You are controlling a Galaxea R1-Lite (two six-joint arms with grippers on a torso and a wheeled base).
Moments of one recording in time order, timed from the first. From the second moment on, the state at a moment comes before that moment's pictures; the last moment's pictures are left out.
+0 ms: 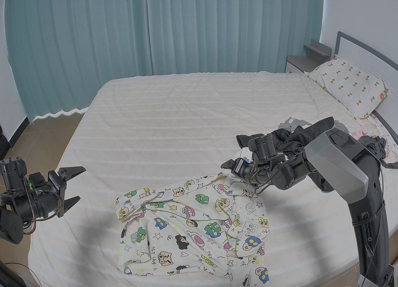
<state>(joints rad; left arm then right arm) 0.21 1.60 -0.23 -0.93 -0.53 -0.96 0.43 2.55 -1.52 -0.37 0.06 0.83</state>
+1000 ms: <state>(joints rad) 0.21 1.61 -0.23 -0.93 -0.53 -0.96 0.45 2.82 -1.99 -0.52 -0.14 0.83</state>
